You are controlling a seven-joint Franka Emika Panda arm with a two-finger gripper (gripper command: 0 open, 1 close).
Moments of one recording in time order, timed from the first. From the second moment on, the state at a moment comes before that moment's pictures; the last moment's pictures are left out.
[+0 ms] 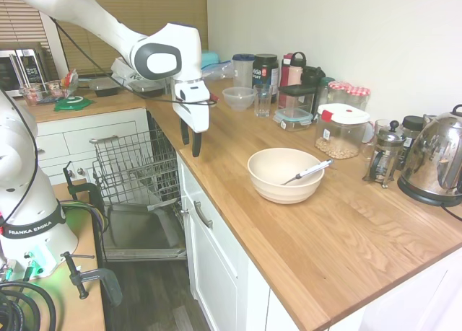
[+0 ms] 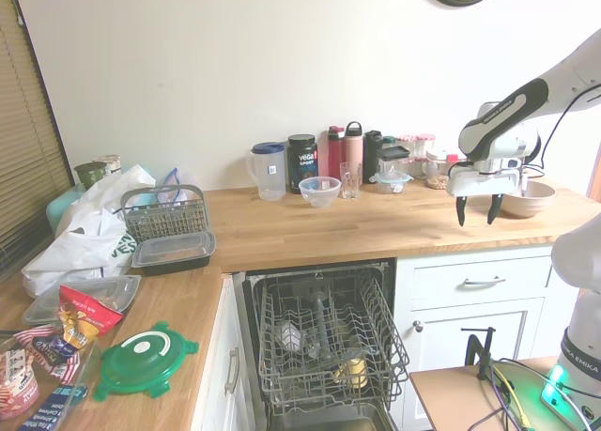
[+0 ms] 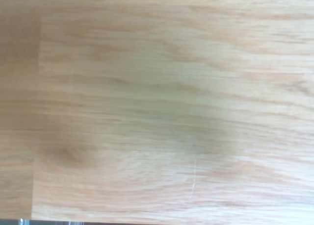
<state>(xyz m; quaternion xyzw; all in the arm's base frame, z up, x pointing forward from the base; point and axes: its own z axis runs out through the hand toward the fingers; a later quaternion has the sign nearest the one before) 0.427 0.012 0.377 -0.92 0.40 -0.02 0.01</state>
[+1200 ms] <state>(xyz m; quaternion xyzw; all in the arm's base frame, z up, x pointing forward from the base) 0.444 -0.133 0.567 -0.85 0.50 -0.12 0.13</state>
